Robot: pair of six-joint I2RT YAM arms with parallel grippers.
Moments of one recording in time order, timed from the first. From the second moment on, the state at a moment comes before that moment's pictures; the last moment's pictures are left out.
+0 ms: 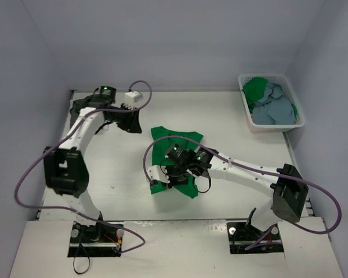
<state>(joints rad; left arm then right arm) -0.10 1.63 1.44 -0.83 0.66 0.31 1.05 1.52 1.12 -0.68 -0.30 -0.76</state>
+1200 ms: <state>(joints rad) -0.35 2.31 1.83 -0.84 0.72 0.29 0.71 1.68 1.35 -0.70 -0.41 -0.87</state>
